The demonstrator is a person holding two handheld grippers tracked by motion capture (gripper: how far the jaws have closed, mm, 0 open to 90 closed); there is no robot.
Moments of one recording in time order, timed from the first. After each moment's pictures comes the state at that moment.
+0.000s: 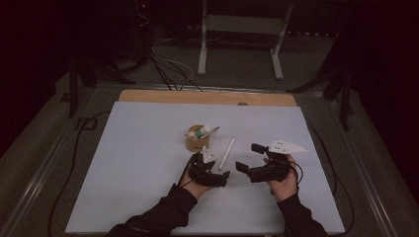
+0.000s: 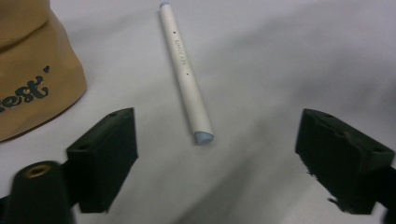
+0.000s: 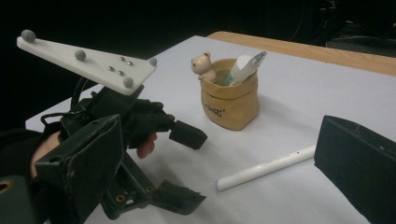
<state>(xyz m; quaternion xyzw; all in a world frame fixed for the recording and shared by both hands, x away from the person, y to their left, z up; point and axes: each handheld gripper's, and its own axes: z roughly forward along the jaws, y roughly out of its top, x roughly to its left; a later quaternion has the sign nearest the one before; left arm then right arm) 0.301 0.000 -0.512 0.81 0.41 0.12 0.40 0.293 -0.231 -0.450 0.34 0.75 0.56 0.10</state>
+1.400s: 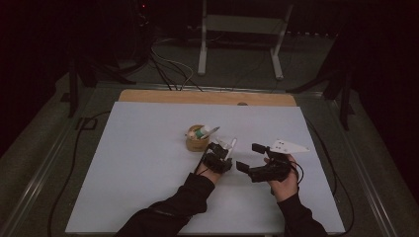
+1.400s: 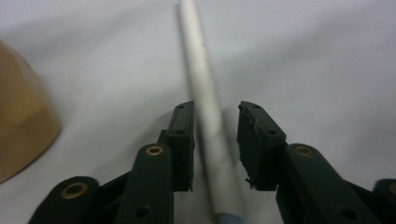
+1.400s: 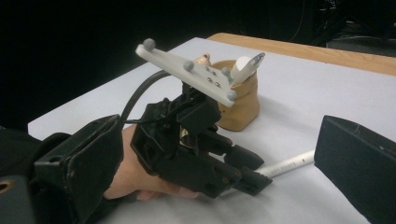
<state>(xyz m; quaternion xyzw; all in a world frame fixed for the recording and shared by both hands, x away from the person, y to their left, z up) 0.345 -0.044 -0.524 0.82 0.45 0.13 0.33 0.293 -0.233 -0.449 0.34 0.75 0.56 0.10</state>
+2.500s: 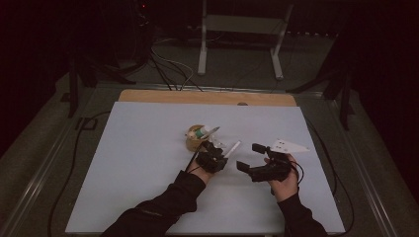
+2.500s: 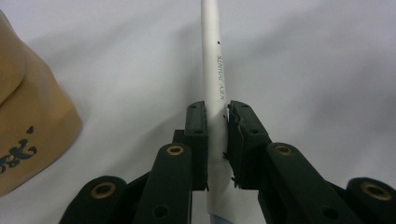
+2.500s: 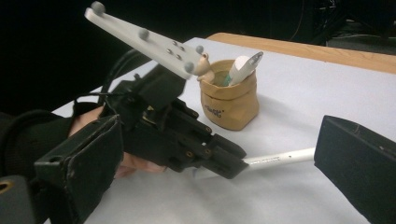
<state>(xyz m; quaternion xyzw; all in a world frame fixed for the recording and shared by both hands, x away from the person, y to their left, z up) 0.336 -0.017 -0.501 0.84 0.40 0.10 0.35 0.293 -0.234 -0.450 0.34 0.75 0.56 0.09</state>
